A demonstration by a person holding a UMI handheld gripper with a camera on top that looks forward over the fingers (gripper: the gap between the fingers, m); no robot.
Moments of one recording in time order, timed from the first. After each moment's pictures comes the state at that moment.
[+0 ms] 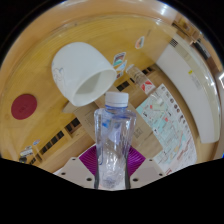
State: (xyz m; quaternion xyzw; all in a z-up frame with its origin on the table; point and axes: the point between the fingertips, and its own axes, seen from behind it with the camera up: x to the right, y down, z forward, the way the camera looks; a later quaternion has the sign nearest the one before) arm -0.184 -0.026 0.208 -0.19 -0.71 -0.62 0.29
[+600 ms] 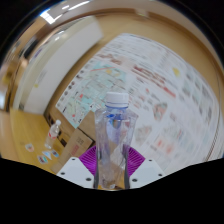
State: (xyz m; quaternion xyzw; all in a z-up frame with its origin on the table) arm -0.154 -0.072 0.394 -0.64 -0.30 -0.14 0.70
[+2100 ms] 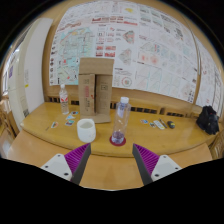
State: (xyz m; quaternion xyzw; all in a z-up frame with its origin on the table) arm -0.110 -0.298 0.166 -0.85 -0.04 -0.03 0.52
